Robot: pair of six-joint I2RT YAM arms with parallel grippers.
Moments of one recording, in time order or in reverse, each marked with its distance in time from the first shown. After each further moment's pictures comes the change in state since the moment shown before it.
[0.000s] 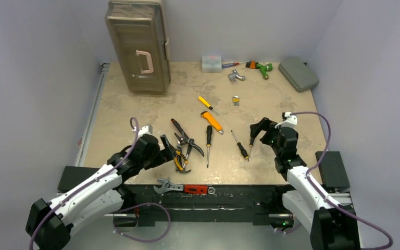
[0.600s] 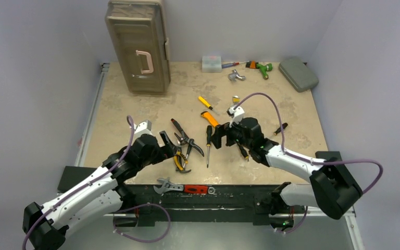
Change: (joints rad) left arm -0.101 -0.019 0.067 0.016 -0.105 -0.019; right arm 0.481 0.383 0.236 0.086 -0.185 -0.212
